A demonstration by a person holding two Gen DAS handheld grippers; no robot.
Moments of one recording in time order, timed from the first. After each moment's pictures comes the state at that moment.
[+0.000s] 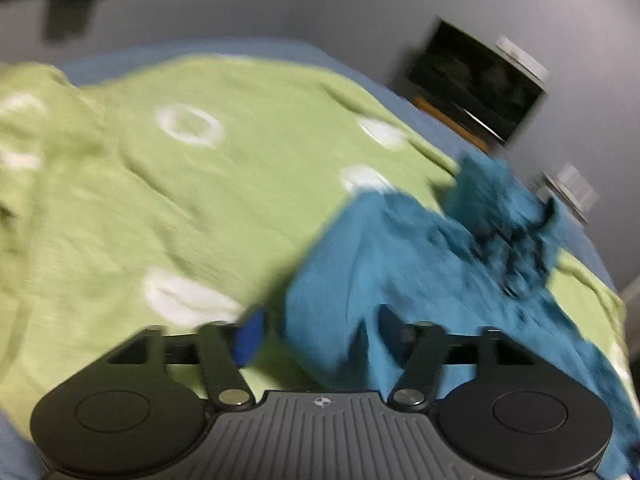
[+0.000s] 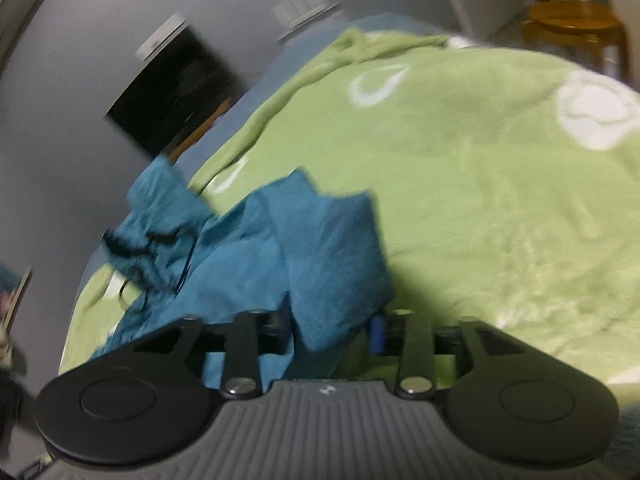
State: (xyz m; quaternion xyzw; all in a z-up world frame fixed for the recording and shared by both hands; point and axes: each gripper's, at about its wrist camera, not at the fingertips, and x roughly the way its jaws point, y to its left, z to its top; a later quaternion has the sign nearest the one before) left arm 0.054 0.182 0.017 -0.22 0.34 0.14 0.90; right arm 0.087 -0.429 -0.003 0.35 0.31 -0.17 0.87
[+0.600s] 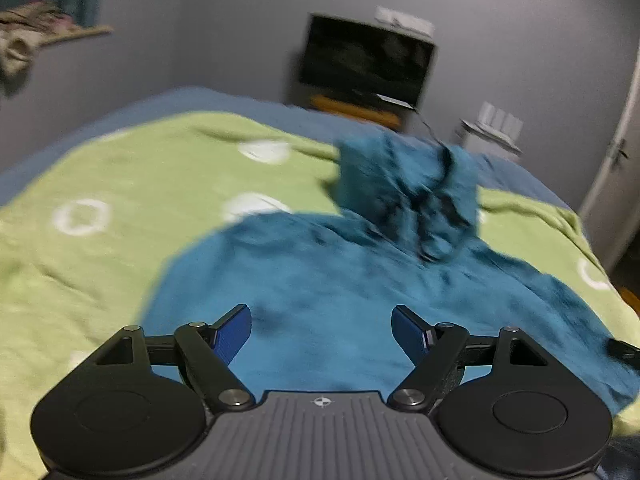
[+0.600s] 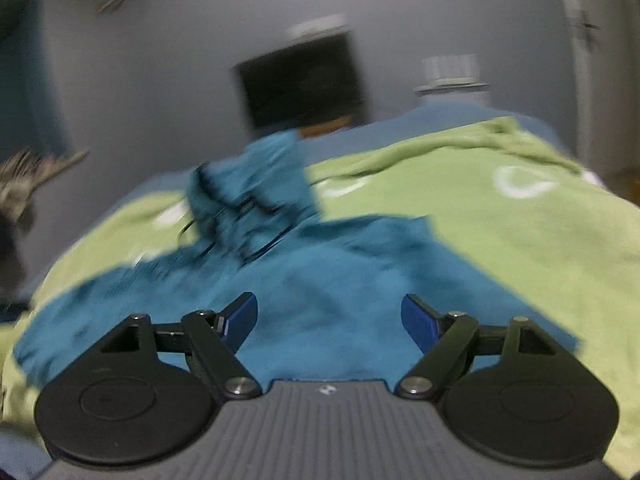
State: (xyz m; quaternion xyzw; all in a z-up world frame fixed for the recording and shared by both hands) left arm 0.088 0.067 0.047 -0.08 0.34 -0.01 0.94; right arm 0.137 -0.309 0.016 0.09 0.28 0.02 0.95
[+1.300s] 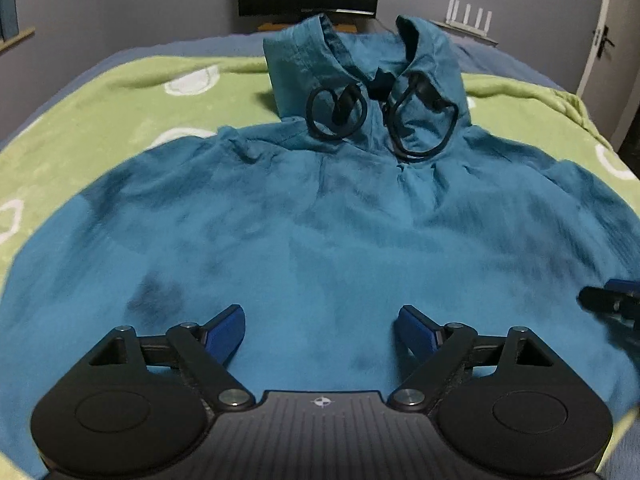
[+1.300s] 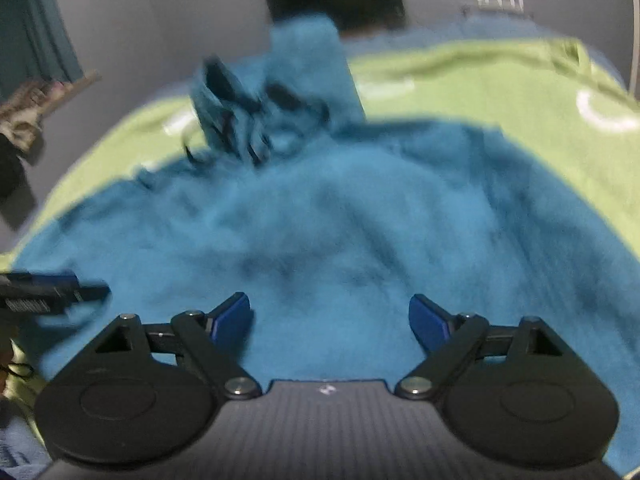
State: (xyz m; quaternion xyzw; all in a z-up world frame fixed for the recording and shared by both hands) left arm 0.166 0.010 -0.041 0.02 0.44 -0.05 0.90; right arm 0.202 -0.286 -0.046 0.10 0.41 0.04 0.91
